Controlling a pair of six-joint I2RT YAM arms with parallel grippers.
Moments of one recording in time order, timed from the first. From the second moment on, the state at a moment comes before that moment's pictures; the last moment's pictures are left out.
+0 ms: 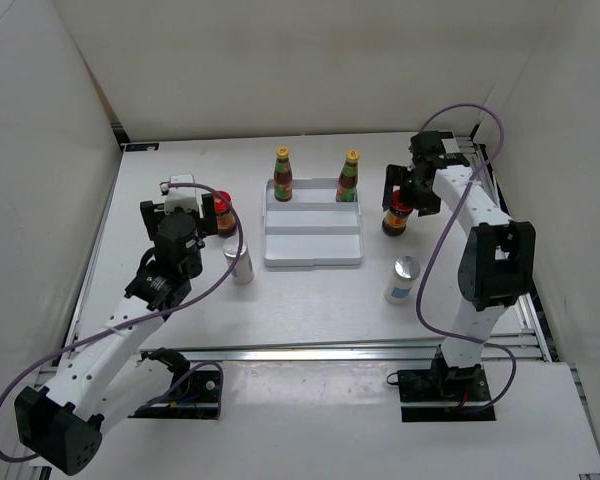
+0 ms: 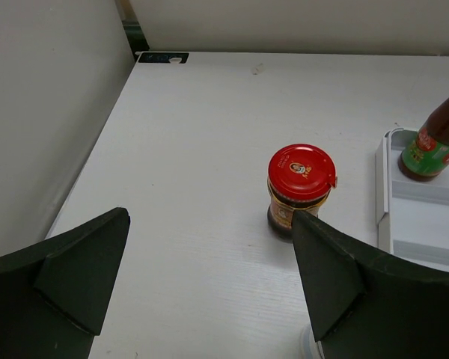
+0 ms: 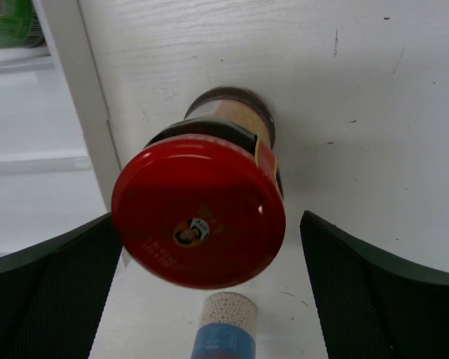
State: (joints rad) left arm -0.48 0.86 0.76 -0.05 -0.73 0.01; right arm 0.16 1.83 1.56 -0.82 -0.02 0.24
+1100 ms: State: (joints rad) left arm -0.48 0.90 0.76 -0.05 -0.76 0.01; right arm 0.24 1.88 1.66 -0.89 0.17 0.22
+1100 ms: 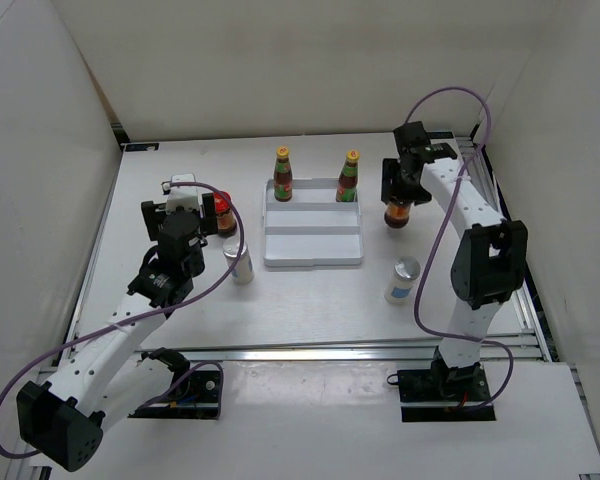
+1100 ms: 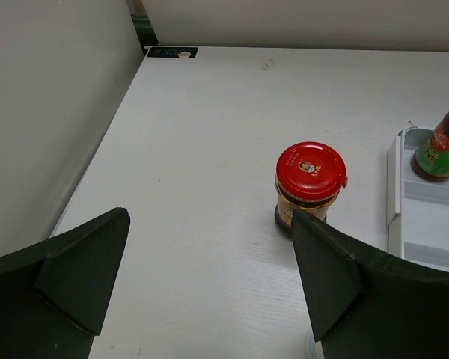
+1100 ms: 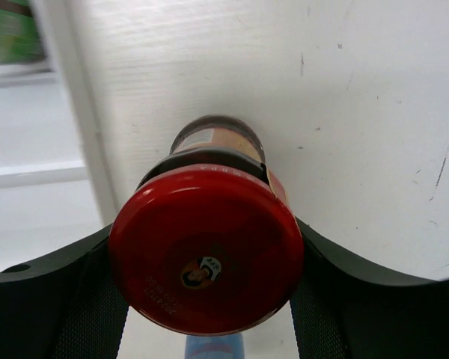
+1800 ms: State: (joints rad) left arm -0.48 0.90 0.76 -0.05 -0.77 0.01; right arm 0.48 1.89 1.85 -0.94 0.14 0.21
